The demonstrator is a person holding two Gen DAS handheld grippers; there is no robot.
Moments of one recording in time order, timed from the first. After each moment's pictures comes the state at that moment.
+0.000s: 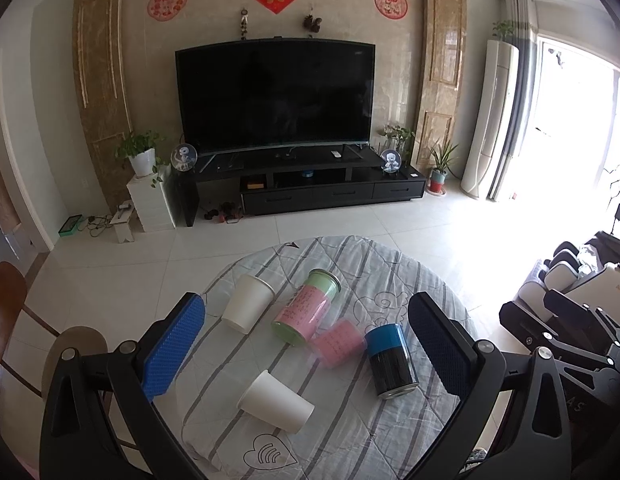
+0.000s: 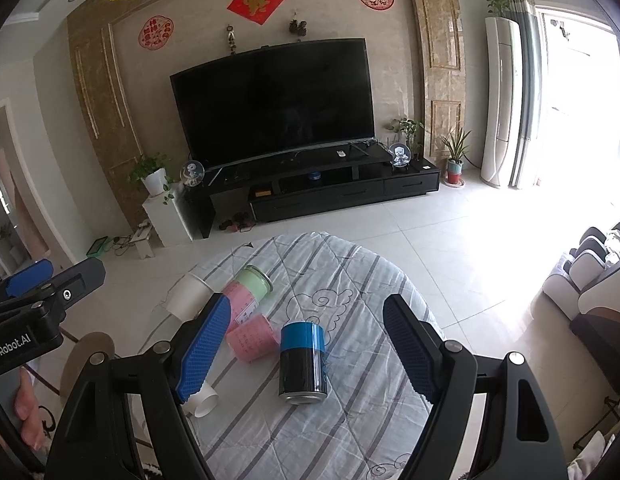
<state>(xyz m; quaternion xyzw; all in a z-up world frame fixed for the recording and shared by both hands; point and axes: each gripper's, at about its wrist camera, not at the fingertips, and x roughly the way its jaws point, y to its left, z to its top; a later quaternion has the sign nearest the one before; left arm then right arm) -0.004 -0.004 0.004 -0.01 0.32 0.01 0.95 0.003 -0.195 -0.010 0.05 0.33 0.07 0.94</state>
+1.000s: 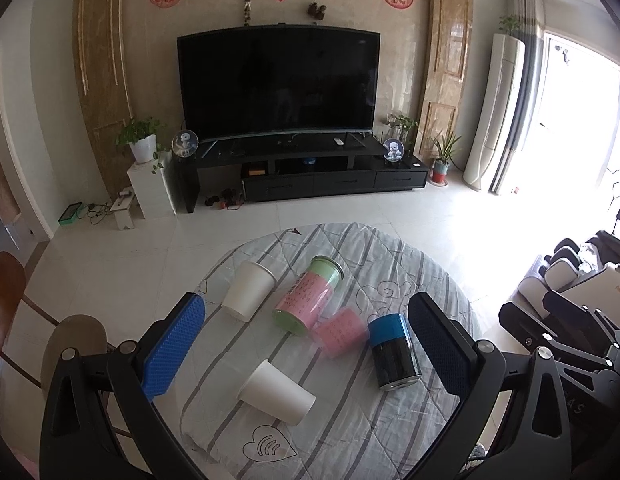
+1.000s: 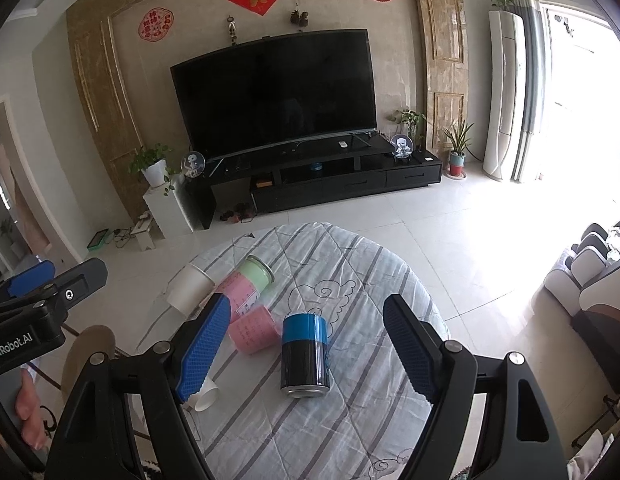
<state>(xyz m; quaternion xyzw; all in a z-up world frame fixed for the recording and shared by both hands) 0.003 0.002 -0.003 -0.02 0.35 0.01 0.94 0.011 -0.191 -0.013 0.05 0.35 0.07 0.93</state>
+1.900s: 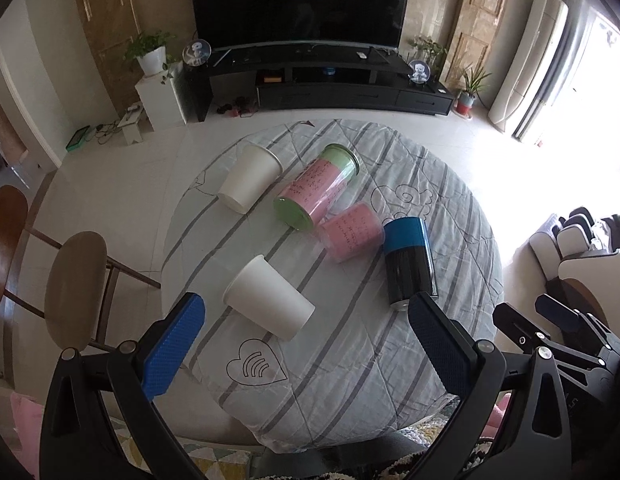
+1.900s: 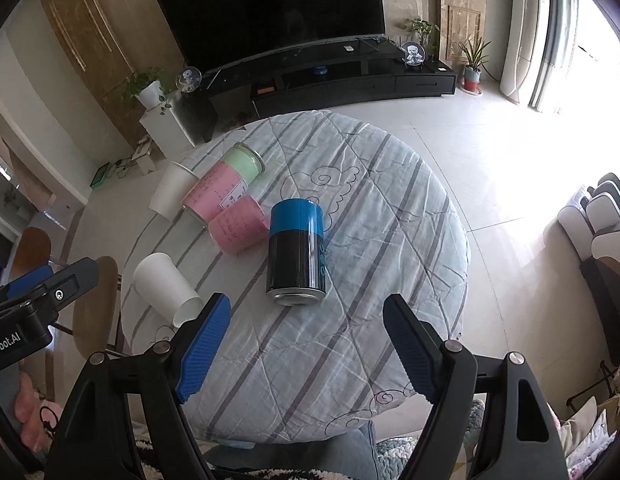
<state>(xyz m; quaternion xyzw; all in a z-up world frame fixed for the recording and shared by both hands) 0.003 -0.010 -0.083 -0.04 0.49 0.05 0.87 0.019 -0.206 -0.089 0.05 0.51 0.10 0.86</state>
